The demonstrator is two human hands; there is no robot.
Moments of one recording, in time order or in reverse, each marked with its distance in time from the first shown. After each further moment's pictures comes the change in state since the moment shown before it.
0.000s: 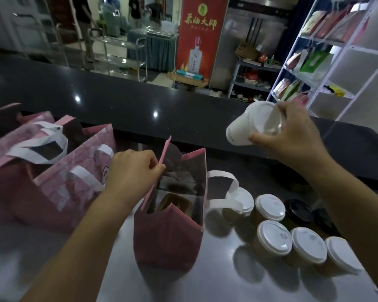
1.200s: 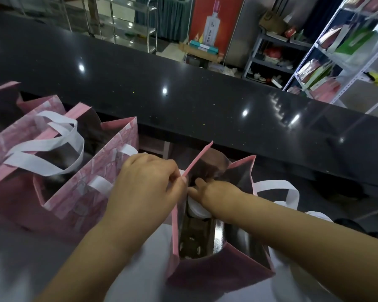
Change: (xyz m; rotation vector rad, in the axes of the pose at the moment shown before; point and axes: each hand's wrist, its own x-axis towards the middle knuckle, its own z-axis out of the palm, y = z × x) left_hand 0.028 -0.067 -0.010 -0.065 -0.104 0.070; right_hand -0.001 -0.063 0.239 -0.754 -1.071 -0.642
